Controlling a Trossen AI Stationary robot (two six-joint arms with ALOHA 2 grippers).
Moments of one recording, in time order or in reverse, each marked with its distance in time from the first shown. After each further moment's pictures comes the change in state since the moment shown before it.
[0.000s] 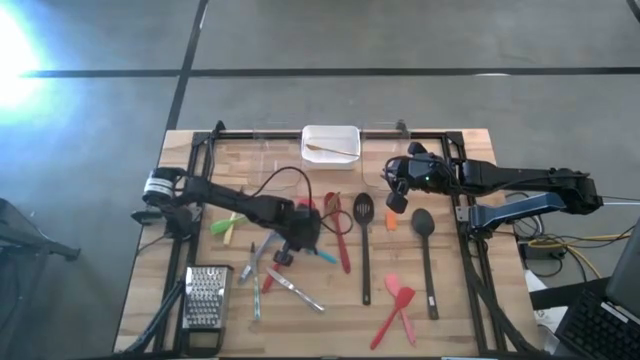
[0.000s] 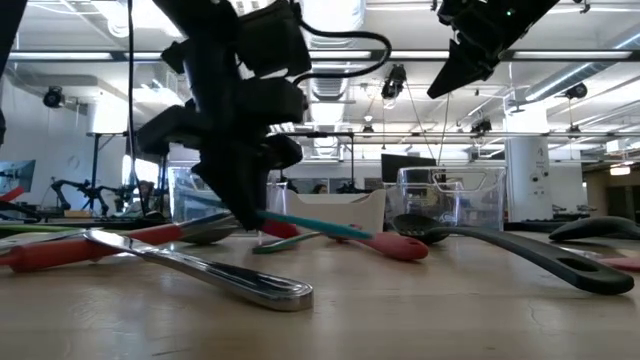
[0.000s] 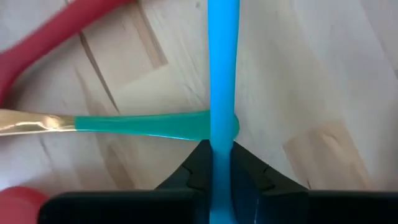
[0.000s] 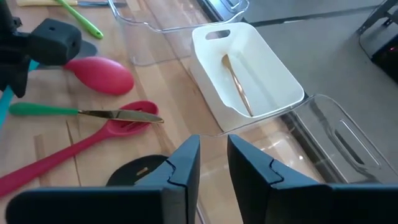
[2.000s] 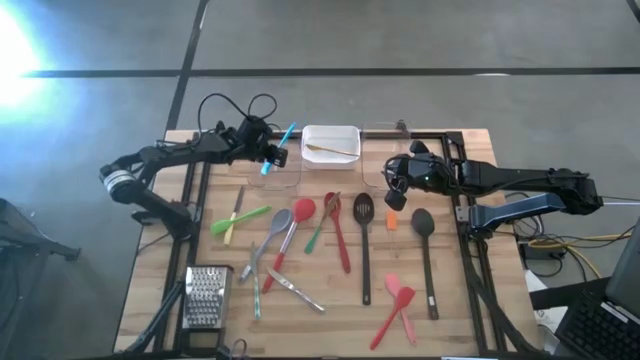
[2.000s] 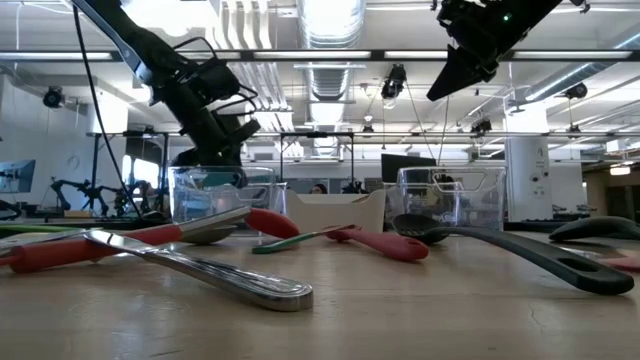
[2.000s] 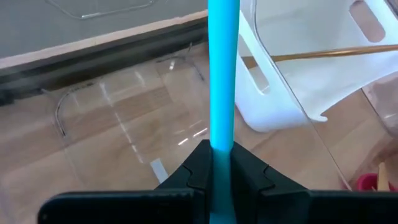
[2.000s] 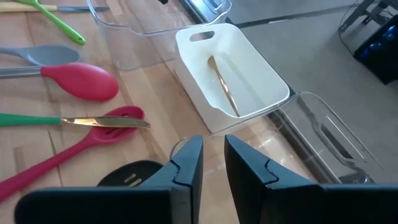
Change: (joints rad) left arm 0.777 -0.330 -0.274 0.314 -0.106 -0.810; right arm -0.007 0.000 -0.017 0.028 0.051 0.021
